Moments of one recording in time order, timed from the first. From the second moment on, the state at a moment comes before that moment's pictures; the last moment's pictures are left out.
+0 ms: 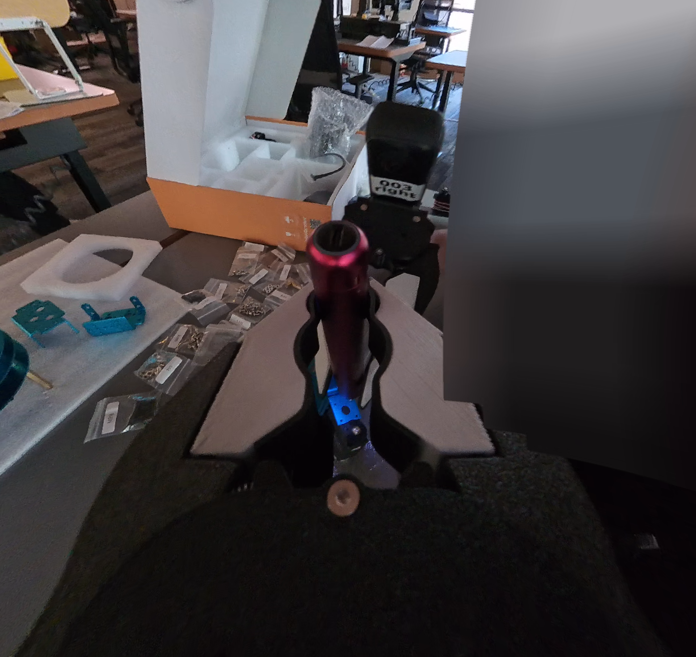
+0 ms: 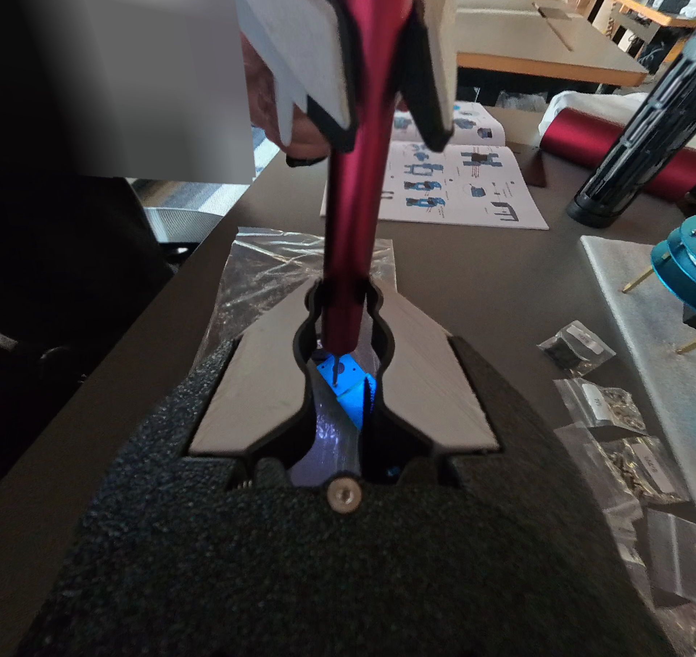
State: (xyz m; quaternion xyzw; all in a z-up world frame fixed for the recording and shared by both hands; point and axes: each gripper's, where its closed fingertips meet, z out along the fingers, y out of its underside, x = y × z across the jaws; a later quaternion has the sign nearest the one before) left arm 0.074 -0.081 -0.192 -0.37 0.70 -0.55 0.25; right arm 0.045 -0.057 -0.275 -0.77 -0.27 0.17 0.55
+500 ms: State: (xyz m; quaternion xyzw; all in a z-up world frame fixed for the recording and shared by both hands) left arm 0.082 -0.101 -0.192 -0.31 0.75 -0.51 0.28; right arm 0.059 -0.064 -0.272 -0.82 -0.28 0.12 0.49
